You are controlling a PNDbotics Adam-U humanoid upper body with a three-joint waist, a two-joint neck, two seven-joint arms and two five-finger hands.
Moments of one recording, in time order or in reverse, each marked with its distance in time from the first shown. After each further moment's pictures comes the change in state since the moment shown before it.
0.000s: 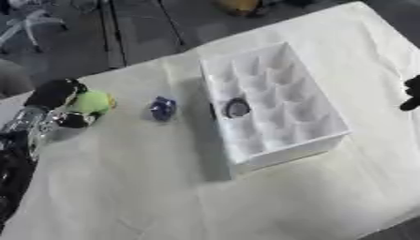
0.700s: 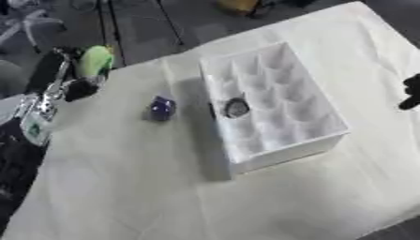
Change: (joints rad) left arm -0.051 -0.075 -0.068 -0.202 0.594 -0.088 -0.002; right arm -0.007 0.000 0.000 0.000 -0.010 -0.008 0.001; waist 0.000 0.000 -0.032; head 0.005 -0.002
